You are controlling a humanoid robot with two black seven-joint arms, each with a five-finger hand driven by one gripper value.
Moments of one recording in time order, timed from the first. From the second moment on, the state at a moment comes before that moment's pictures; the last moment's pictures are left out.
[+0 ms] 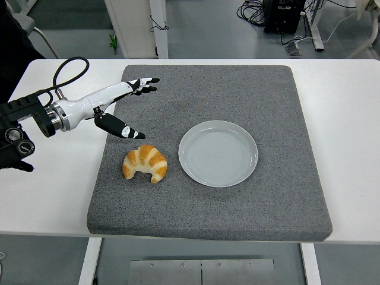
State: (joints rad) left arm -0.95 0.76 -0.26 -1.41 1.06 0.01 -0.22; right arm -0.09 0.00 -0.01 0.10 -0.10 0.03 0.41
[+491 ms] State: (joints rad) left arm -0.94 0.77 -0.26 -1.37 1.14 0.00 -0.42; right arm -0.09 0.00 -0.01 0.10 -0.10 0.03 0.41
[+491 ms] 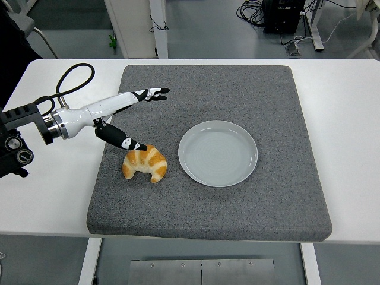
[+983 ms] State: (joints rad) left arm -0.93 0.73 -0.26 -1.22 1.26 -0.08 -0.56; right arm -0.09 0.00 -0.01 0.10 -0.10 0.03 0.41
